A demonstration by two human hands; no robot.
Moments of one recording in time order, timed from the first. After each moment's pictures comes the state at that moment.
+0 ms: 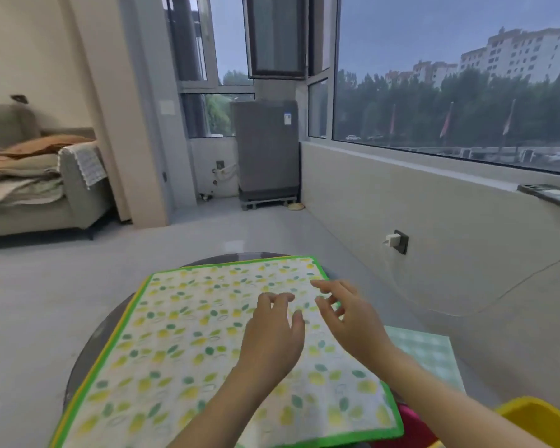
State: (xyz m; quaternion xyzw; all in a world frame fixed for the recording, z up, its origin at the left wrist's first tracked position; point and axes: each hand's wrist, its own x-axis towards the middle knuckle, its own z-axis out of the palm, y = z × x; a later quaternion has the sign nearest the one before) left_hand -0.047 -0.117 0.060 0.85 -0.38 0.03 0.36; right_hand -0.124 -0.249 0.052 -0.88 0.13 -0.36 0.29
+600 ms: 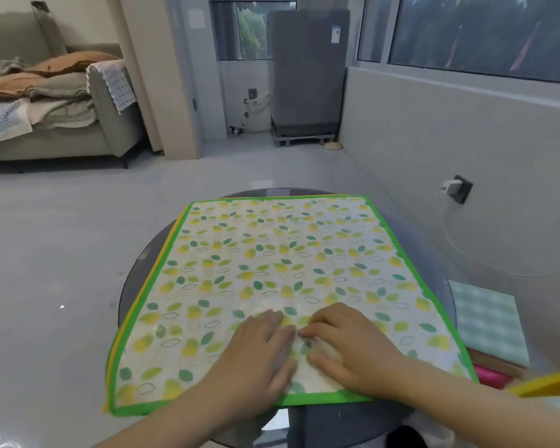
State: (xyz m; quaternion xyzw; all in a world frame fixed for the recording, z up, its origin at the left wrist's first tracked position) left_hand -0.010 0.006 -0.029 0.85 -0.52 -0.05 0.11; right_hand -0.103 -0.181 -0.036 -0.98 -0.07 -0.11 0.14
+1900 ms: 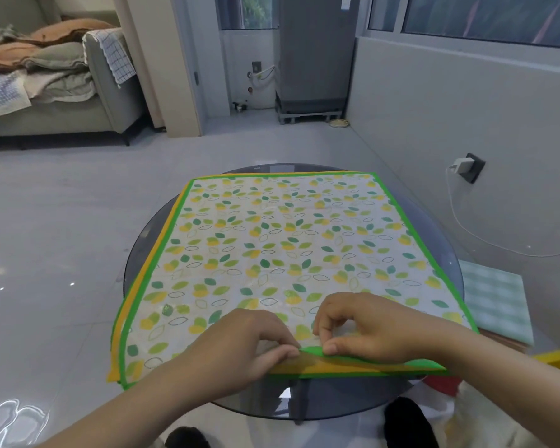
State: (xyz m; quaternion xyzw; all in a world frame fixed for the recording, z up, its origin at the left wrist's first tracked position) left_hand -0.013 0.031 0.001 0.79 -0.53 -0.14 0.28; right_hand -0.112 -0.172 0.025 -0.94 -0.07 0.12 0.33
